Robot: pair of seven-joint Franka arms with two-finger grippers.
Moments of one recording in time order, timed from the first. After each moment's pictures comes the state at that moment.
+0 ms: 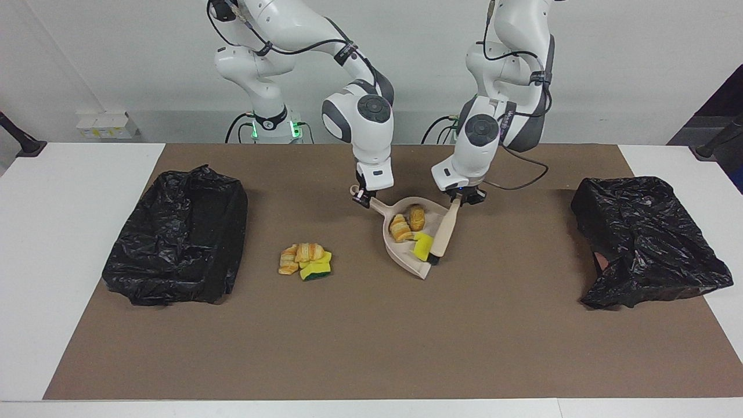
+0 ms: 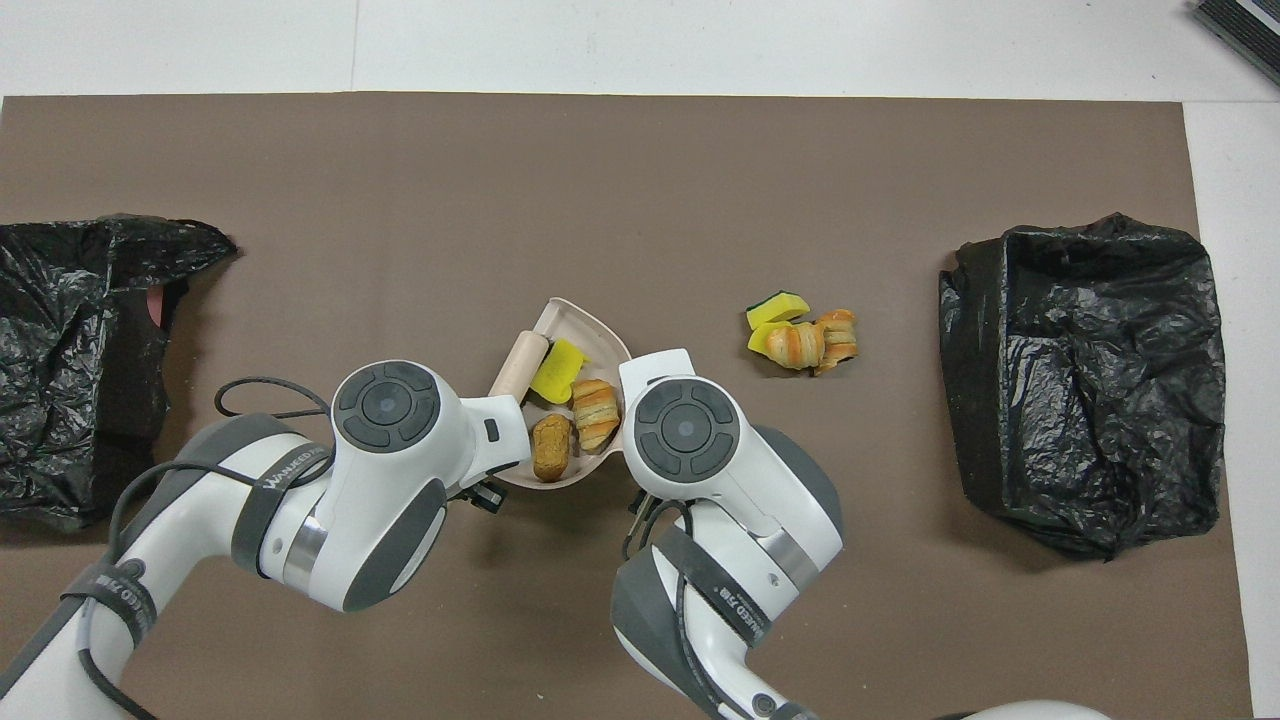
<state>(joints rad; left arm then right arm) -0.51 0.05 0.01 -2.22 0.02 2.08 0.05 0.22 0.26 0.45 -1.95 -0.12 2.12 -0.28</state>
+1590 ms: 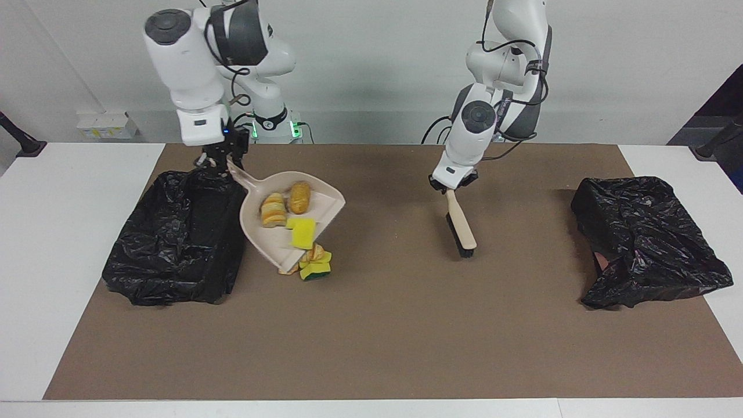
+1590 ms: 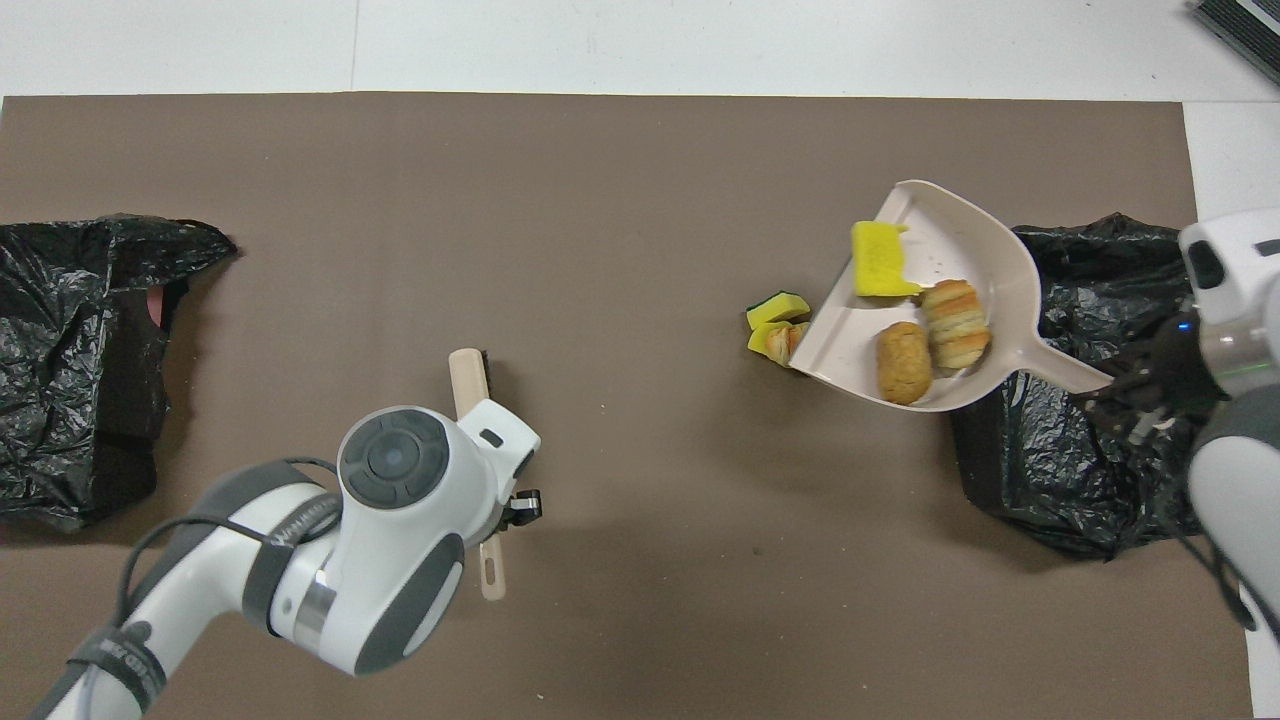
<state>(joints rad) -0.64 -0.07 0.00 -2.35 -0.13 2.14 -0.64 0.17 -0.11 -0.25 -1.89 -0.02 1.75 -1.05</state>
